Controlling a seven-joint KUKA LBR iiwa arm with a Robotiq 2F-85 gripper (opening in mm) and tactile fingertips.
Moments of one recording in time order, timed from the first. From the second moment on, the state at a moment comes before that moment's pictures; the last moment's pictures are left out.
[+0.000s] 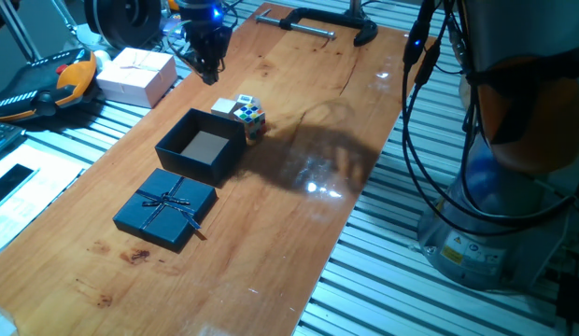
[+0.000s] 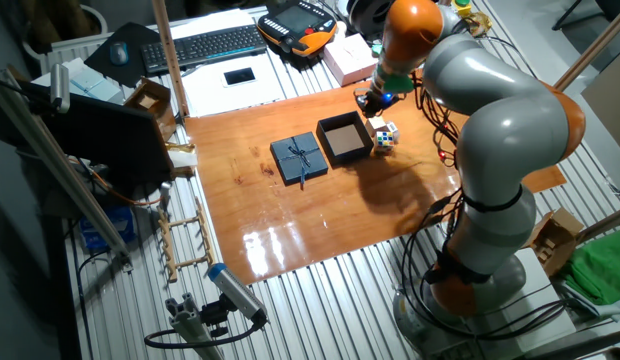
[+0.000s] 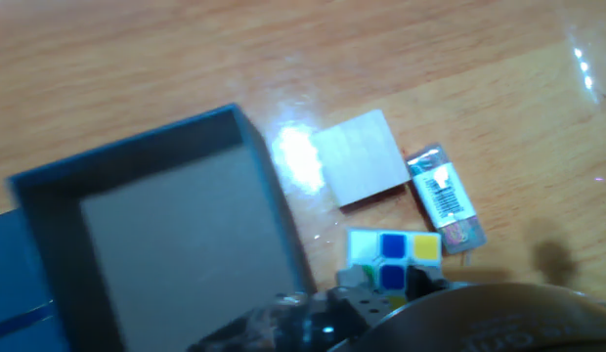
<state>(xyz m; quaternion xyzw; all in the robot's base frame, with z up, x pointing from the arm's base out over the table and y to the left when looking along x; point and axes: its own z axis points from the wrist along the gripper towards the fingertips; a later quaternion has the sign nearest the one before) 0.573 0.005 0.228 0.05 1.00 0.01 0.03</state>
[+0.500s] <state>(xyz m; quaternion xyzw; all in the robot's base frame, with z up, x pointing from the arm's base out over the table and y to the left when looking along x) 0.569 0.012 0.231 0.01 1.00 0.01 0.02</state>
